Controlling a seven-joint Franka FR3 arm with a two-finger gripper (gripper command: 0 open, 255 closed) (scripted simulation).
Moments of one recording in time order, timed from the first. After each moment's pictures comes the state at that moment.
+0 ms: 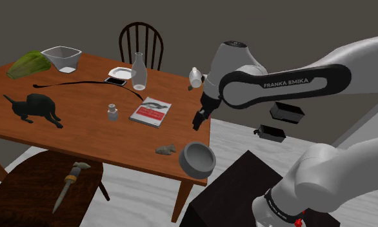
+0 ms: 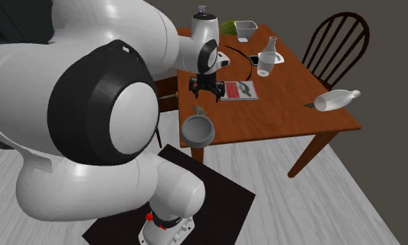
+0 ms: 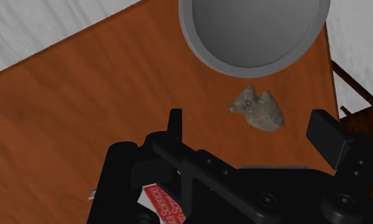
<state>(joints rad) 0.09 -0.43 0.15 -2.56 0.07 2.21 -0.08</state>
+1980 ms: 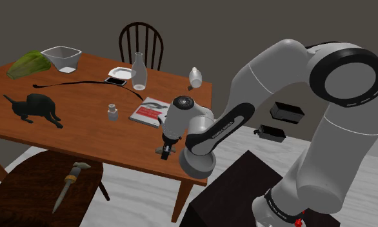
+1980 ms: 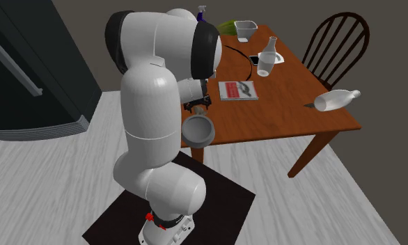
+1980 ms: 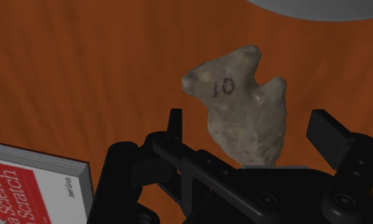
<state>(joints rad) 0.17 0.24 0.22 -2.41 -0.46 2.79 0.07</state>
